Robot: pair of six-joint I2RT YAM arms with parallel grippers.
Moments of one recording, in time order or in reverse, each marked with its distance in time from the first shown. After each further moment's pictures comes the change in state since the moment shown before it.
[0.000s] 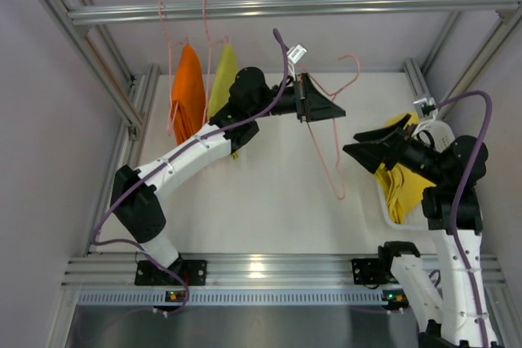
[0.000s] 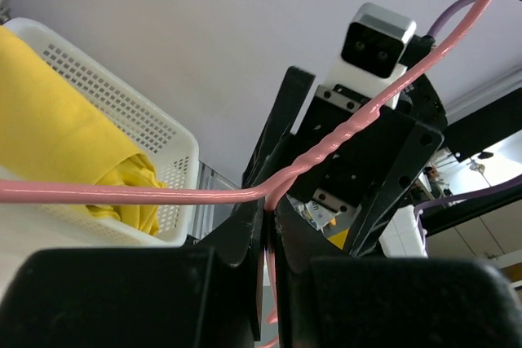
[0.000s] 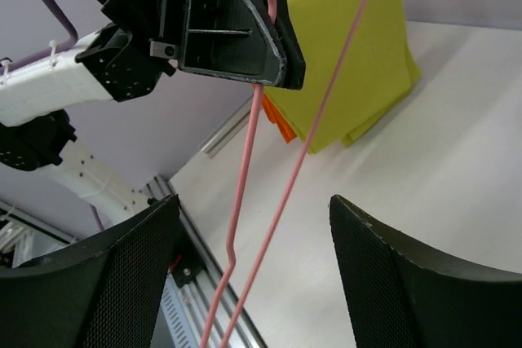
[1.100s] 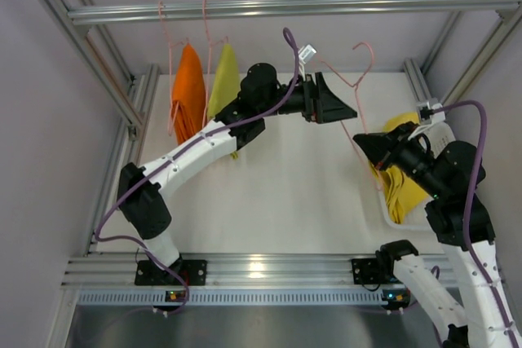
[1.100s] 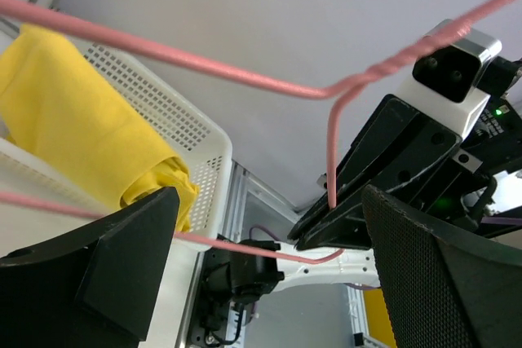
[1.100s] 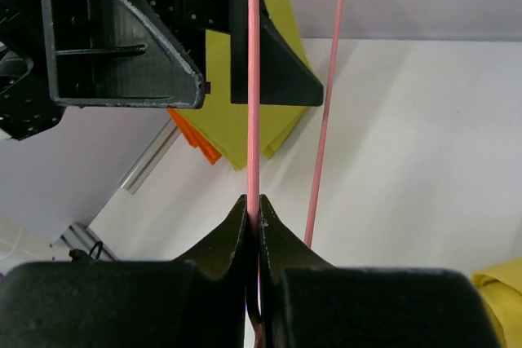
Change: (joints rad) left arm -0.037 0.054 0.111 -0.156 -0.082 0.116; right arm 0.289 -0.028 0.087 -0.235 0.552 -0.165
